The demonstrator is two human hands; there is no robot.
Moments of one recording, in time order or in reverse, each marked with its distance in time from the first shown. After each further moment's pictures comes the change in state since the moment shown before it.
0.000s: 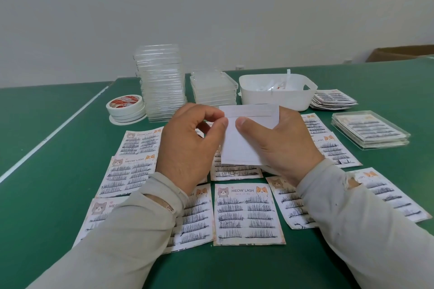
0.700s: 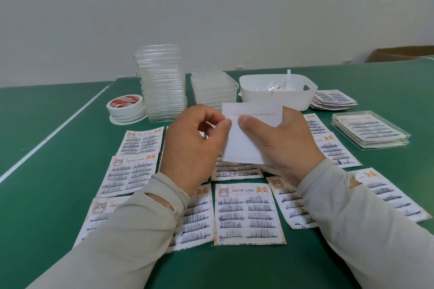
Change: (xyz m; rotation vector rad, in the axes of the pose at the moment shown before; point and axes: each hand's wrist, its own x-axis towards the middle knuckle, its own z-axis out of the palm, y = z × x) left_hand -0.003 -0.001 0.003 -0.036 -0.025 -0.057; right_hand 0.000 0.000 0.001 0.071 0.038 0.040
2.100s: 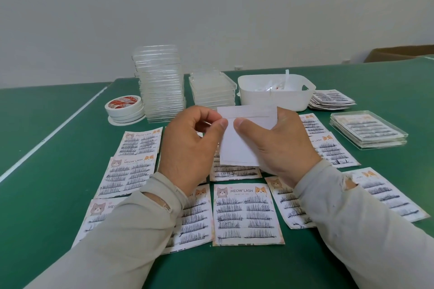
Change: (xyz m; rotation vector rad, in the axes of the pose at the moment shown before) left_hand 0.003 -0.004 0.001 -0.070 0.011 -0.081; right_hand -0.001 0.001 0.002 -0.071 -0.025 -0.064
